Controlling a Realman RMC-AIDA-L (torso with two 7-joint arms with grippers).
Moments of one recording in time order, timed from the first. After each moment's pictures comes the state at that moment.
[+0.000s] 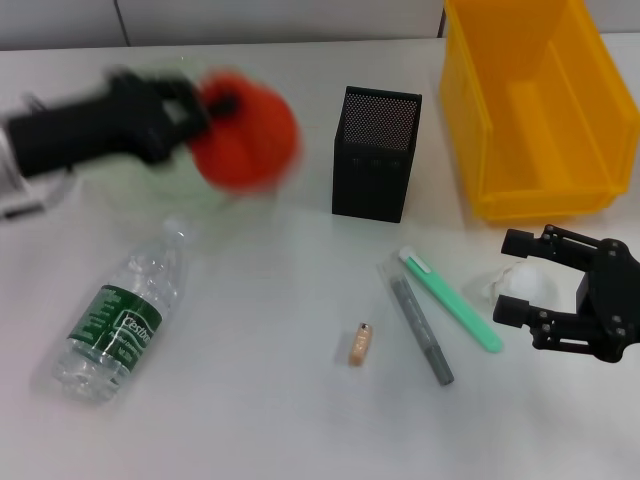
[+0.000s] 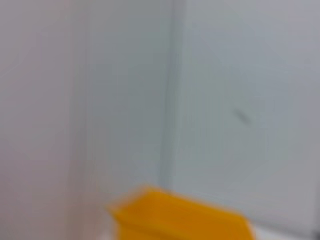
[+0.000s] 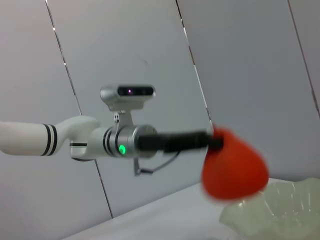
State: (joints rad) left arm -0.48 -2.07 0.77 0.79 1.70 1.56 -1.39; right arm 0.35 2.05 -0.55 -0.52 -1.94 -1.89 1.12
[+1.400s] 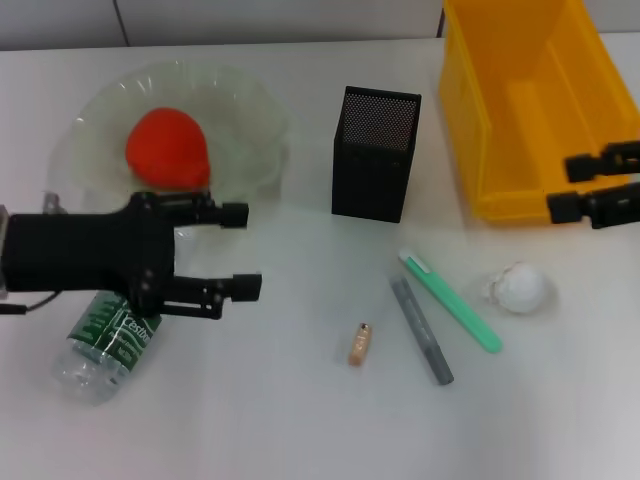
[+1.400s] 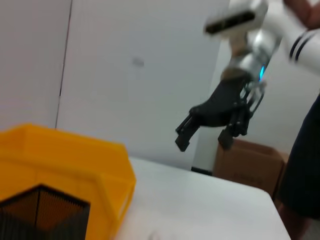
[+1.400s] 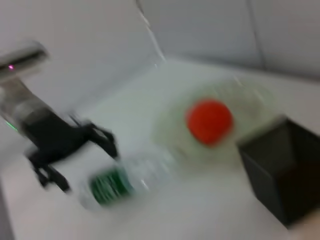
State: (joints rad) left arm -0.48 -2.03 0.78 0.74 1.92 1.85 -1.35; right arm 0.49 2.05 -0.64 -1.39 -2.15 -2.01 2.13
